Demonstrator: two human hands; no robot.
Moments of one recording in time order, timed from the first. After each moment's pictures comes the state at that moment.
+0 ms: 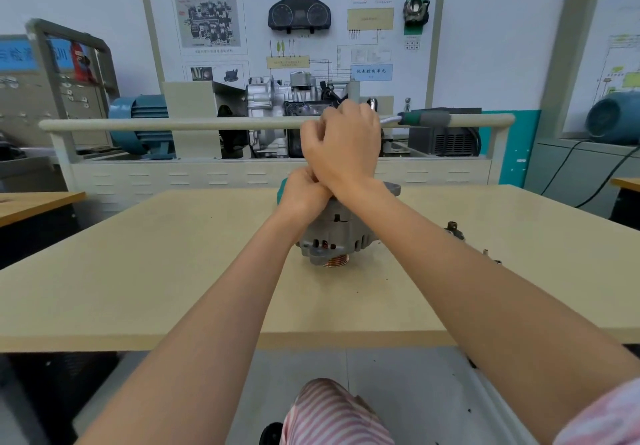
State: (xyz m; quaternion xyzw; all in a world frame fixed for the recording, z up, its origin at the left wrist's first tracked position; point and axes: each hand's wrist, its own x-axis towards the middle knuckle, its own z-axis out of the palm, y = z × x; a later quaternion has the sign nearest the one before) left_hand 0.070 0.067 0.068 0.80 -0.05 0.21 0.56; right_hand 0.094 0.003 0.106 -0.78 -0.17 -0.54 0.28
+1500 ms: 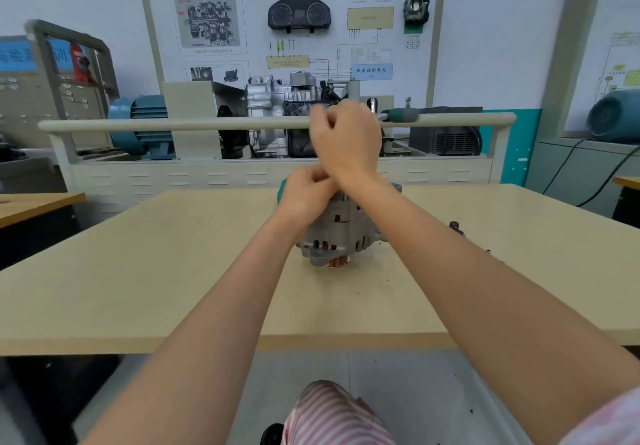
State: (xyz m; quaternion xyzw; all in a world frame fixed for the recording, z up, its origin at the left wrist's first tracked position) left_hand 0.070 0.066 0.065 0.79 -0.07 0.22 0.58; right_hand 0.095 0.000 0.113 -0.75 -0.21 -0.48 0.40
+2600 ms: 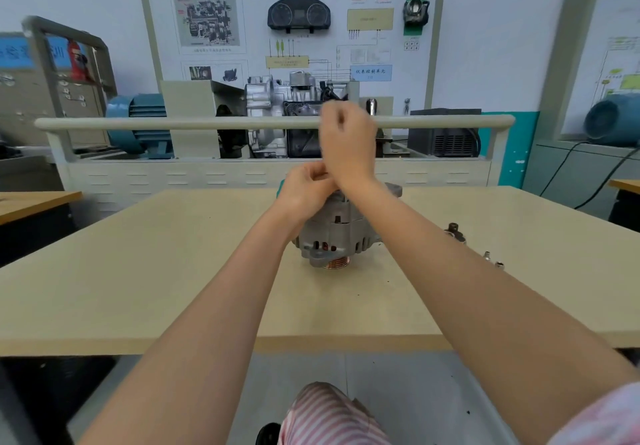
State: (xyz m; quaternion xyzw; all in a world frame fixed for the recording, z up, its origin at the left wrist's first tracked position) left_hand 0.074 0.072 0.069 0.78 -0.11 0.19 0.58; right_hand 0.097 0.000 0.112 -0.68 -0.24 -0.45 0.53
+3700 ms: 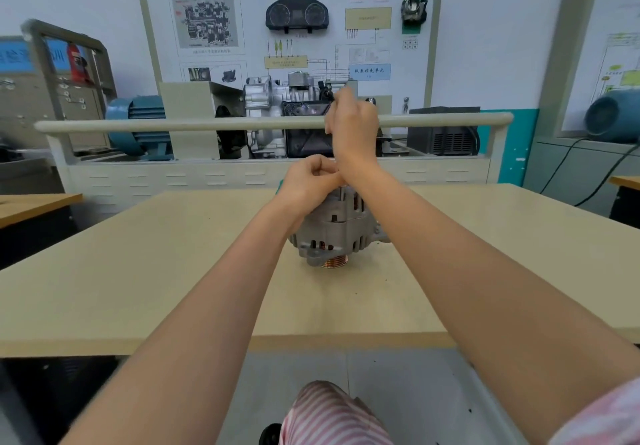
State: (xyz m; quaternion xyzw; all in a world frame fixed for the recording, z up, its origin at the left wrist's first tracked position) left_hand 0.074 0.066 0.075 0.79 -0.10 0.18 0.58; right_hand 0.099 -0.003 0.126 -0.58 -0.23 -0.31 0.72
